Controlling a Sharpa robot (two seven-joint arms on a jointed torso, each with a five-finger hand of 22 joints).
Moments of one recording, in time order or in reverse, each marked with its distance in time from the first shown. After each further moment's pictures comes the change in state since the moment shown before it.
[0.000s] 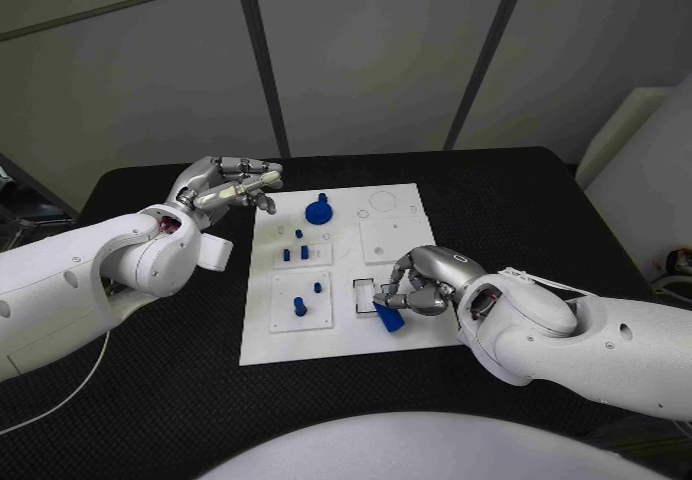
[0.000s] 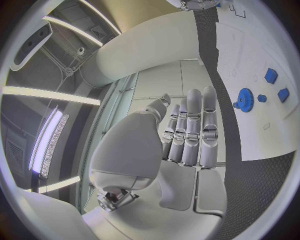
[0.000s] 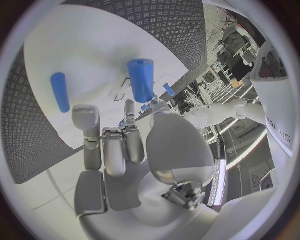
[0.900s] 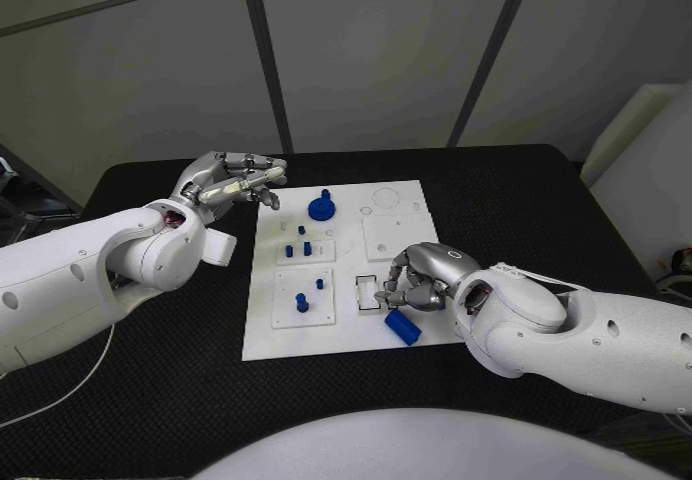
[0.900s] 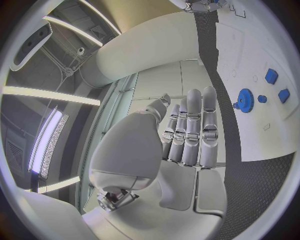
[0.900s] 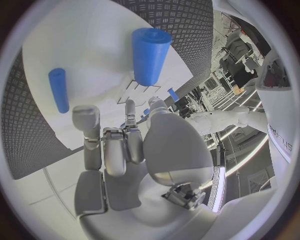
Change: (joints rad) left arm 0.000 0.002 0.000 -0.002 0.000 0.001 -0.001; left_hand 0.000 0.000 0.000 0.000 0.000 0.000 0.000 0.000 0.000 0.000 0.000 0.004 0.000 0.000 0.000 0.000 0.000 0.000 0.000 0.000 0.000 -0.001; right arm 0.004 0.040 0.000 -0.040 -0.055 0.042 -0.019; right_hand 0.056 0.005 -0.017 0.000 -0.024 0.000 -0.007 0.017 0.024 0.000 -0.007 -0.012 0.000 0.000 -0.007 0.000 0.000 0.000 0.003 -0.003 0.004 0.013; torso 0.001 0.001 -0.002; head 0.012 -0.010
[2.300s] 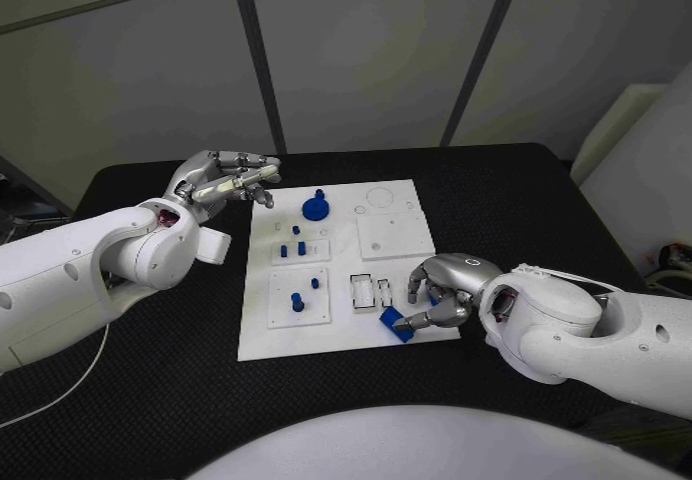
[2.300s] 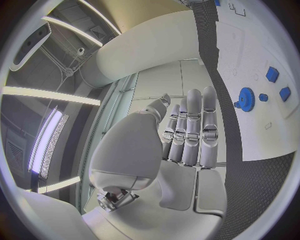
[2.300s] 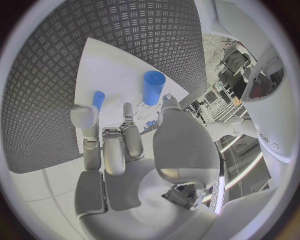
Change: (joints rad) left arm 0.000 0.001 0.000 -0.016 0.000 0.001 -0.004; left_hand 0.000 0.000 0.000 0.000 0.000 0.000 0.000 0.000 0.000 0.000 0.000 0.000 0.000 0.000 0.000 0.000 0.000 0.000 0.000 0.000 0.000 -0.001; right arm -0.001 -0.131 -0.002 0.079 -0.001 0.166 0.044; right_hand -0.127 -0.113 -0.036 0.003 -0.157 -0.074 0.032 -0.050 -0.031 -0.032 0.032 -0.047 0.000 0.002 0.031 -0.015 0.000 0.000 -0.014 0.029 -0.008 -0.013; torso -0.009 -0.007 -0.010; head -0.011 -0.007
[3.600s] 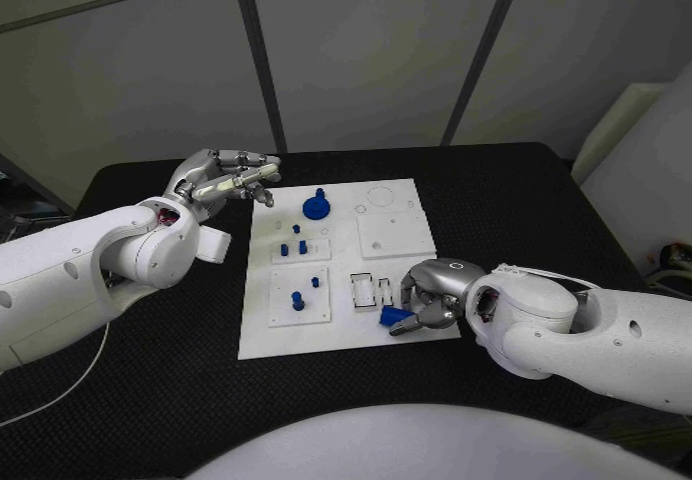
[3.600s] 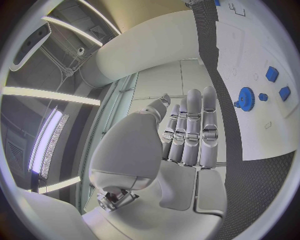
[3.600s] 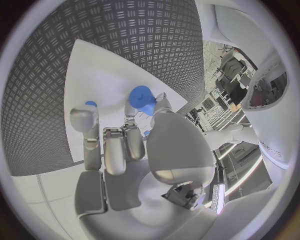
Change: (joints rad) left arm 0.000 -0.001 0.000 0.000 0.000 -0.001 0.000; left_hand 0.000 0.000 0.000 0.000 0.000 0.000 0.000 0.000 0.000 0.000 0.000 0.000 0.000 0.000 0.000 0.000 0.000 0.000 0.000 0.000 0.000 0.000; right arm -0.001 0.062 -0.005 -0.048 -0.017 0.082 0.009; right_hand 0.113 0.125 0.014 -0.091 -0.189 0.032 -0.022 0.068 0.017 0.021 -0.021 0.016 0.000 -0.003 -0.018 0.004 0.000 -0.016 0.018 -0.018 0.015 0.032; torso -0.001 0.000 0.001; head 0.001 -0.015
